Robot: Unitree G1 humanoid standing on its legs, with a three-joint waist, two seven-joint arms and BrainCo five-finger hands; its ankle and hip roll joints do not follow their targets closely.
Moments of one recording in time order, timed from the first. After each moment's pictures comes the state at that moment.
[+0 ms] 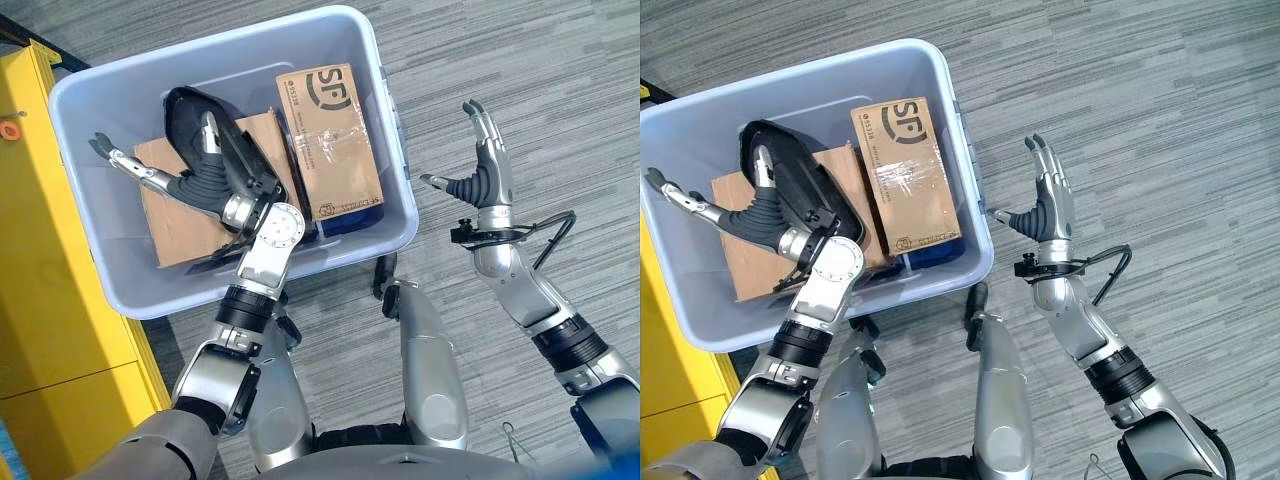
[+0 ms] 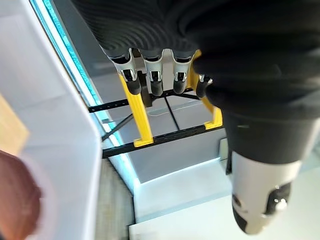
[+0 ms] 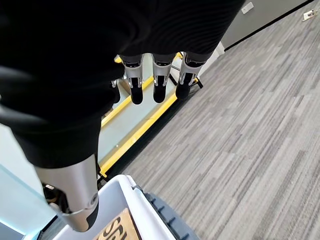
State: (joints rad) left arm -0.62 0.16 -0.15 0.32 0.10 -0.24 1.53; right arm -0.48 -0.56 0.41 0.04 -0.26 0.04 -0.63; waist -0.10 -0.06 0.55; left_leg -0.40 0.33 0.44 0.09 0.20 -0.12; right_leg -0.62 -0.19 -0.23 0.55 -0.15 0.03
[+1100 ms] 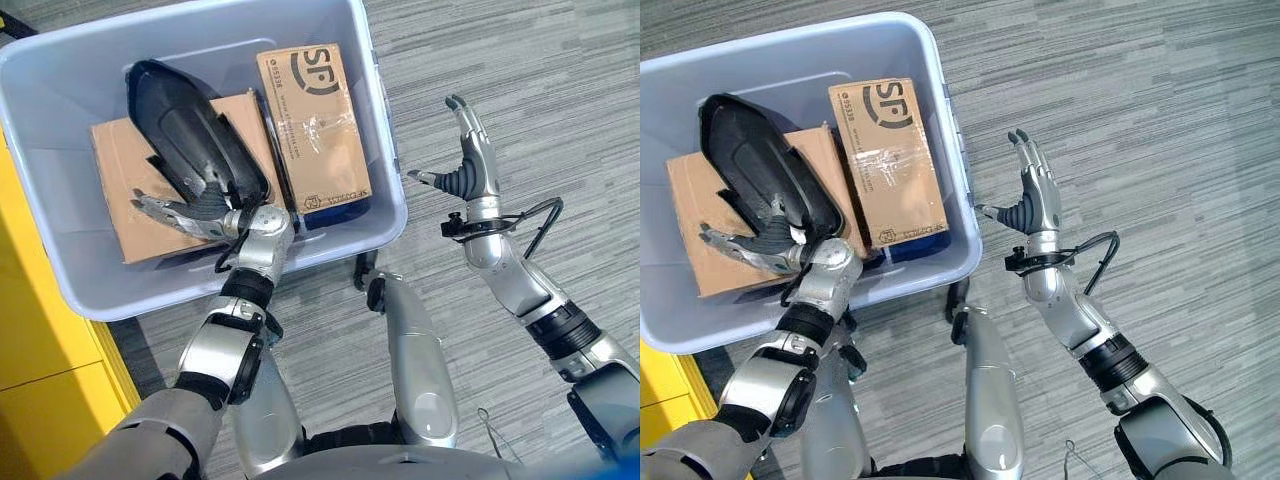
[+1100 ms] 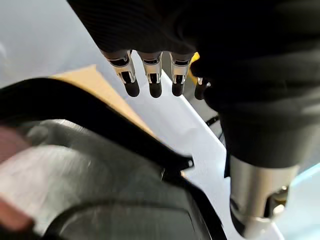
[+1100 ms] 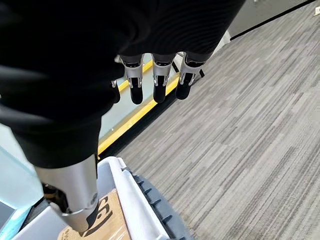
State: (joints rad) left arm -0.77 0.18 -0.10 0.74 -0.22 -0.20 1.53; right arm -0.55 -0.57 0.48 0.07 -0.22 0.08 -0.60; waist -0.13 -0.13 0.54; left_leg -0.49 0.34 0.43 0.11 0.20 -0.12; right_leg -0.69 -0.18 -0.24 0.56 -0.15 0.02
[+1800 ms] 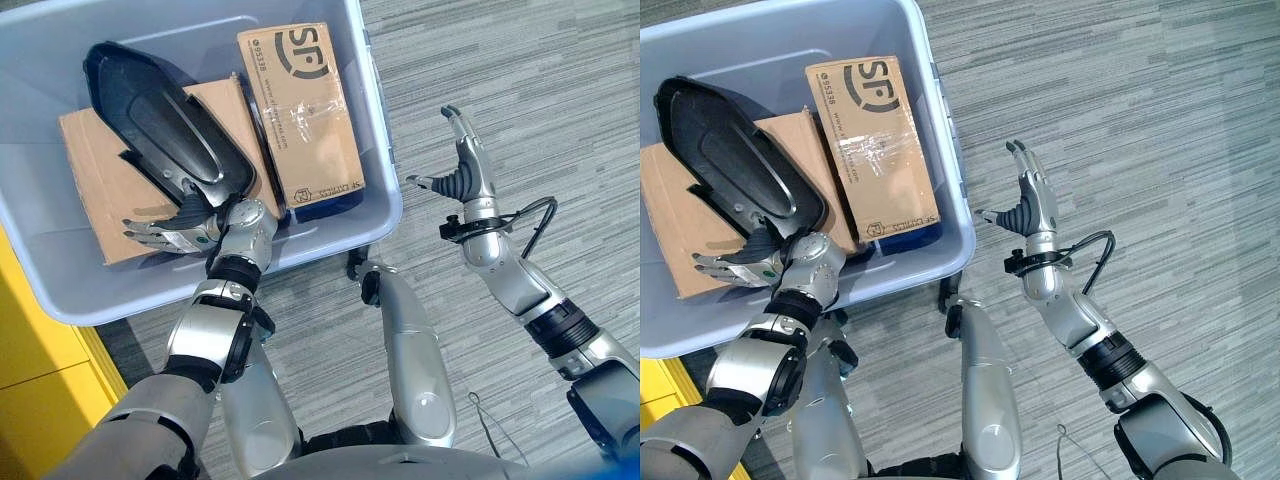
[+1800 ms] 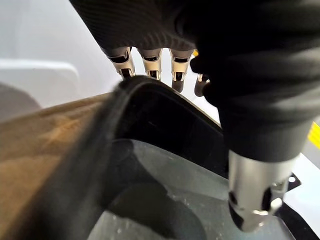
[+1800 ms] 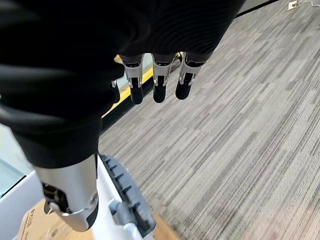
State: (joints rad) left arm -0.87 0.25 -0.05 0.98 -0.55 -0.24 1.58; right arm -0.57 -0.57 0.52 0.09 -0.15 0.12 -0.57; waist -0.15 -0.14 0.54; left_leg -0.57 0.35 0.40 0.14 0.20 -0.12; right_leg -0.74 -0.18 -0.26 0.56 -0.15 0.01
